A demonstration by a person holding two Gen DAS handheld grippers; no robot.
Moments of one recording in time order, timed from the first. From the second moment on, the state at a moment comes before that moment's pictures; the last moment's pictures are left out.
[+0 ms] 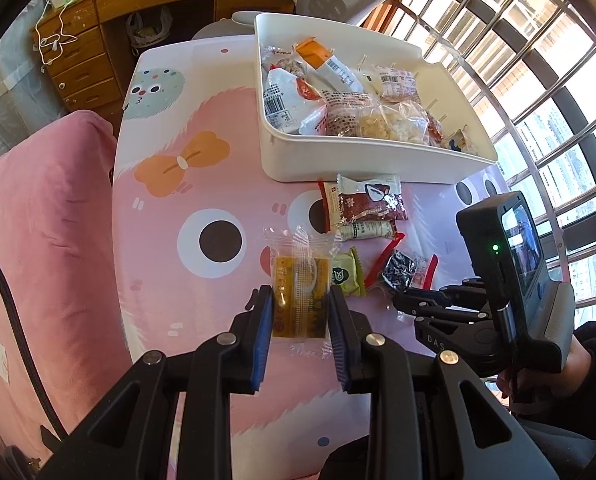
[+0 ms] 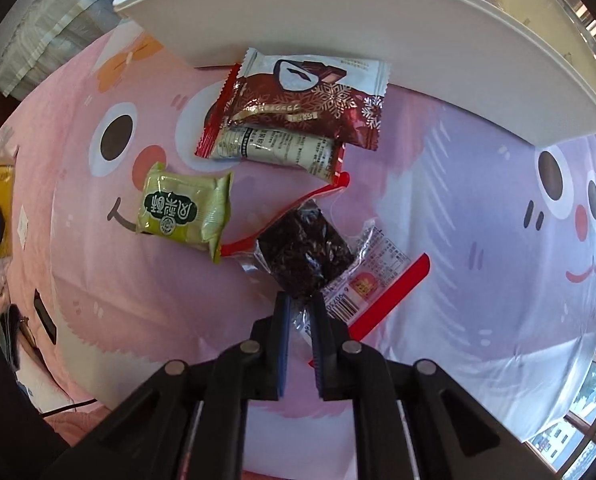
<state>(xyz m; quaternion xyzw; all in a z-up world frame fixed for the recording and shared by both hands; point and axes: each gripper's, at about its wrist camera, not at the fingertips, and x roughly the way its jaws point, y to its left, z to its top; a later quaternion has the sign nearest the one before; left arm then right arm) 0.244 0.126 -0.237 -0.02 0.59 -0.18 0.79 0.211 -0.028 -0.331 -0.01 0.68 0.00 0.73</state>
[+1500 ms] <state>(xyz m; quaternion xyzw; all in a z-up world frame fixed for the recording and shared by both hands) 0.234 0.114 -0.203 -0.07 0.55 -0.12 0.82 0.237 -0.017 -0.332 -0.17 0.66 0.12 0.72</state>
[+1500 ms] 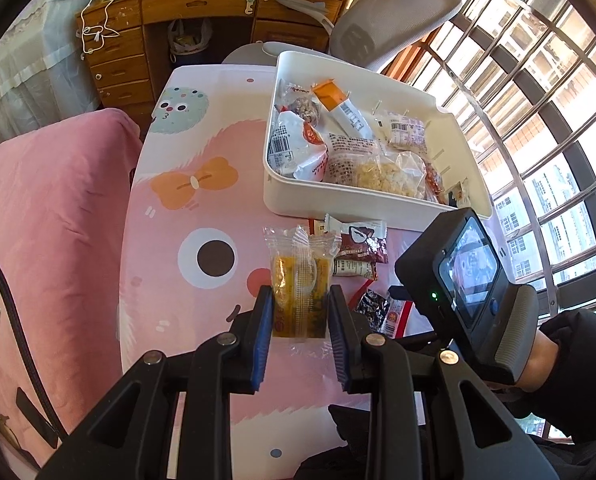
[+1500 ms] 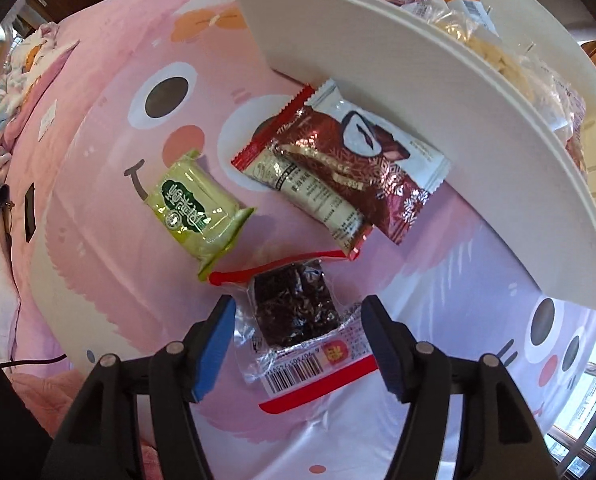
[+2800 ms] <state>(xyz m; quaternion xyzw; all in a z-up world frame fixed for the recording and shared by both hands) 0.372 -0.012 -0.138 0.00 0.49 -0.20 0.85 0.237 -0.123 -0.217 -0.01 0.66 0.21 0.72</state>
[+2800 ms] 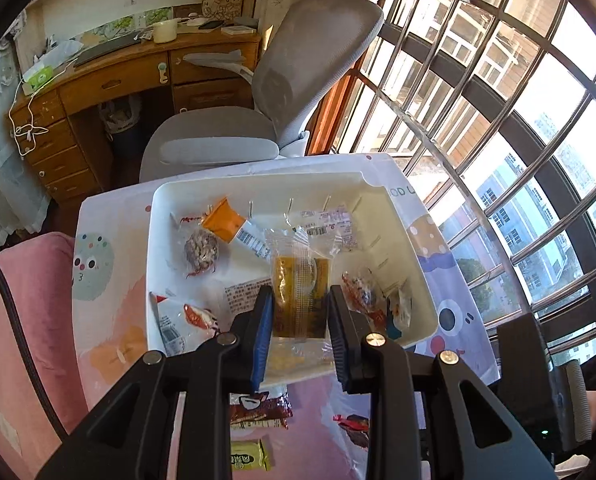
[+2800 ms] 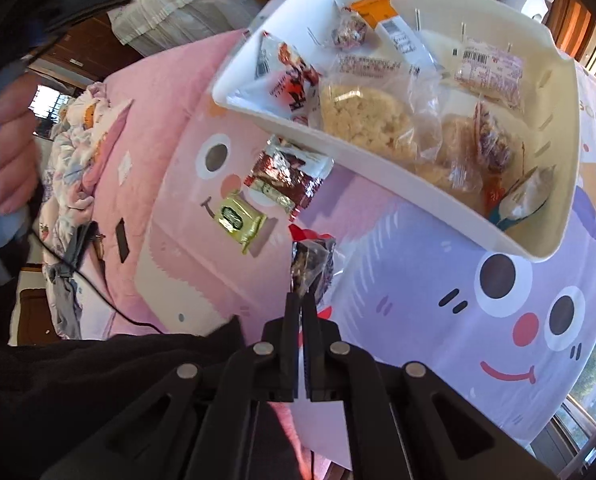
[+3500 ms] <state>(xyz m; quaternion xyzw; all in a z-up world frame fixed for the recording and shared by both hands) 0.409 -0.055 -0.142 -0.02 0.48 -0.18 0.86 0.290 -0.188 -0.121 0.02 0.56 0.22 0.80</state>
